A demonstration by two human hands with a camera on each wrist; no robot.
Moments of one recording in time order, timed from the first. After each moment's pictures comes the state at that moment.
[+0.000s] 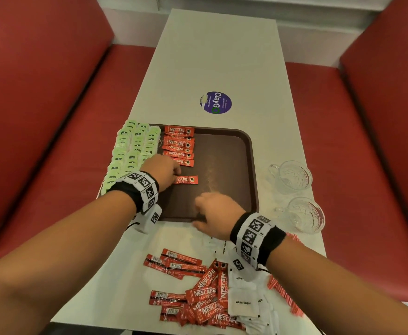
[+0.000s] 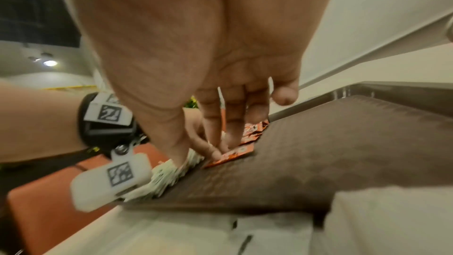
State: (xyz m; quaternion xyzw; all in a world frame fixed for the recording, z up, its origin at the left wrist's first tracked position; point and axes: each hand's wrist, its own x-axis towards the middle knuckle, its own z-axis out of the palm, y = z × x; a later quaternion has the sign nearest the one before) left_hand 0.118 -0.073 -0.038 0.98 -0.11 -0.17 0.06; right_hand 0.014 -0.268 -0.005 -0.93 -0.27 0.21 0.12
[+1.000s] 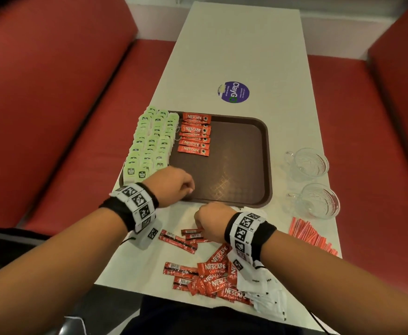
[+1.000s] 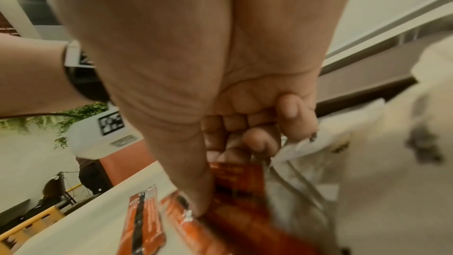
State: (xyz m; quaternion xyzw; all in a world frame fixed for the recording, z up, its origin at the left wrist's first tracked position) left_hand 0.018 -0.060 -0.010 0.95 -0.20 -0.19 0.13; right_hand -0.025 -0.231 -0.038 -0.89 -0.33 0.32 0.01
